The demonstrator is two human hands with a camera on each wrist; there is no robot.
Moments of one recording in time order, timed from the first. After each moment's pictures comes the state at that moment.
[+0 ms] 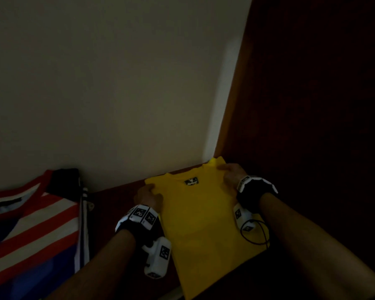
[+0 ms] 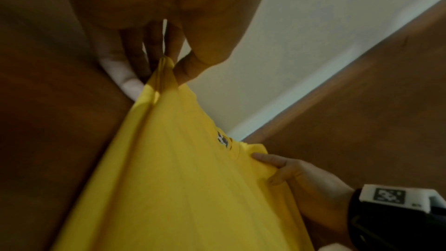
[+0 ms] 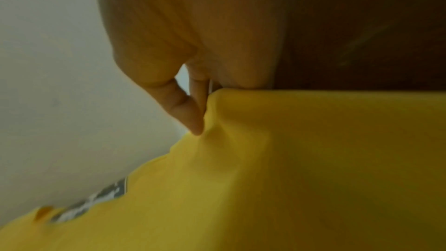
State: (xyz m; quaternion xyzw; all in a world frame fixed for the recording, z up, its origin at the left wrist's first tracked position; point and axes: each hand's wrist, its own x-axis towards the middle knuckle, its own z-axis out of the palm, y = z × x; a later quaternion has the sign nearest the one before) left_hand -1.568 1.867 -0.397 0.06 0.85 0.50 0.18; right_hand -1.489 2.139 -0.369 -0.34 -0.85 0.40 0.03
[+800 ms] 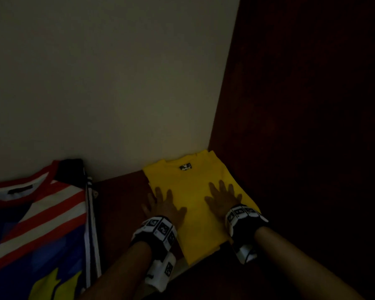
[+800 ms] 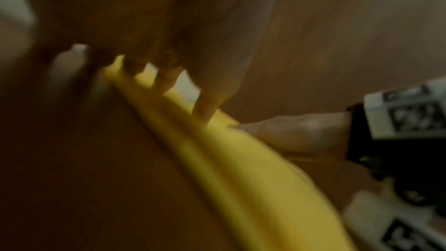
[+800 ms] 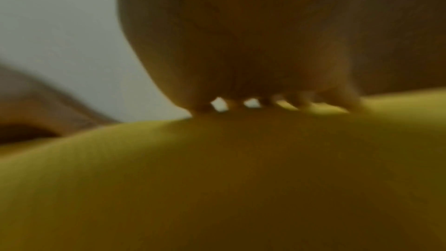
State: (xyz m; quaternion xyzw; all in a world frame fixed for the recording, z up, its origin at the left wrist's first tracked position) left_hand -1.492 1.865 -0.406 0.24 0.93 0.13 0.24; right_hand -1.408 2.052 -0.409 -0.32 -0.92 0.12 -0.18
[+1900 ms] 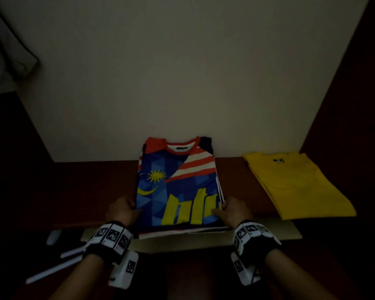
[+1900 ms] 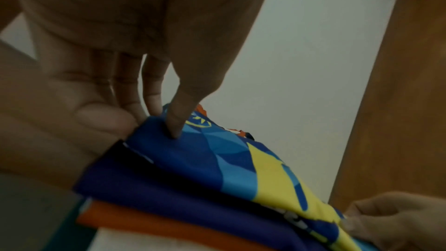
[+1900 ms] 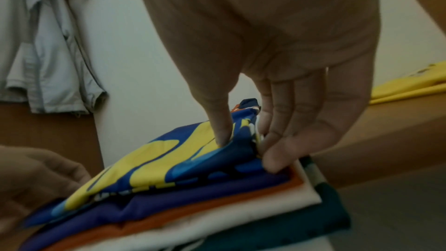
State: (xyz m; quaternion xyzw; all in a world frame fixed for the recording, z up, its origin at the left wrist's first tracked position) left_hand -1.421 1.413 -0.356 -0.11 0.96 0.25 0.08; right_hand -1.360 1.718 -0.370 -0.23 -0.93 0.29 -0.06
